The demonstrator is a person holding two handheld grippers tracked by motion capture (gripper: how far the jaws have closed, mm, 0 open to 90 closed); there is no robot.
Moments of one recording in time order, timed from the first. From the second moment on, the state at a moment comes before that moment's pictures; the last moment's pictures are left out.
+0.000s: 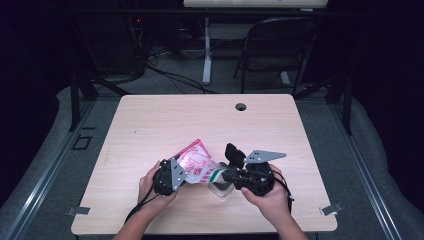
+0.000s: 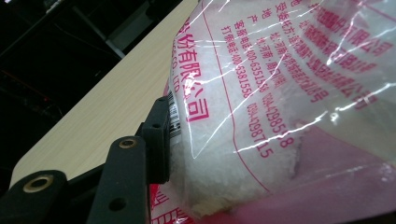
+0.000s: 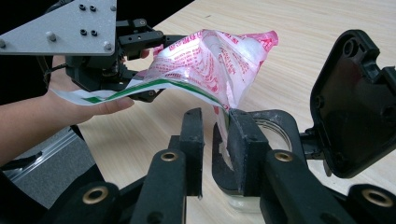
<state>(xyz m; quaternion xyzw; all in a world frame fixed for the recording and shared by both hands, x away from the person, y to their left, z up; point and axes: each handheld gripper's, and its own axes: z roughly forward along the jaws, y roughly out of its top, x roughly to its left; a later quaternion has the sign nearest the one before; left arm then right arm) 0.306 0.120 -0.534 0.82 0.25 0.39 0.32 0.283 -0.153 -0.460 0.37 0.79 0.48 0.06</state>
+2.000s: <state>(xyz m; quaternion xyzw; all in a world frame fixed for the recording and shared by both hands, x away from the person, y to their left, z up) 0.300 0.111 -0.532 0.81 0.22 0.46 0.28 0.293 -0.154 -0.483 0.39 0.80 0.45 0.06</state>
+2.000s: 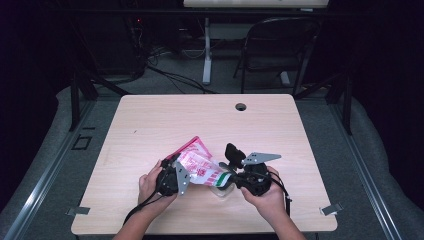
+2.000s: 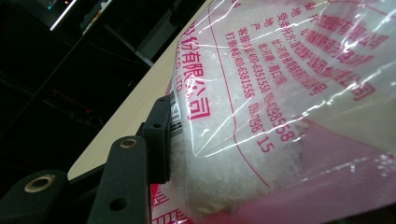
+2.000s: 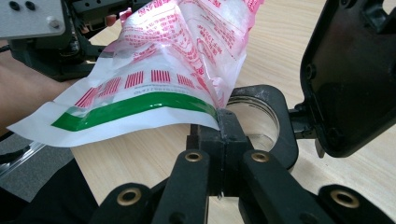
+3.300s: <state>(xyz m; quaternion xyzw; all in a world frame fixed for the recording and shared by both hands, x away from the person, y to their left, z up) 0.294 0.103 -0.529 0.80 0.17 0.52 0.25 0.288 -0.159 -0.480 0.39 0.80 0.46 0.07</state>
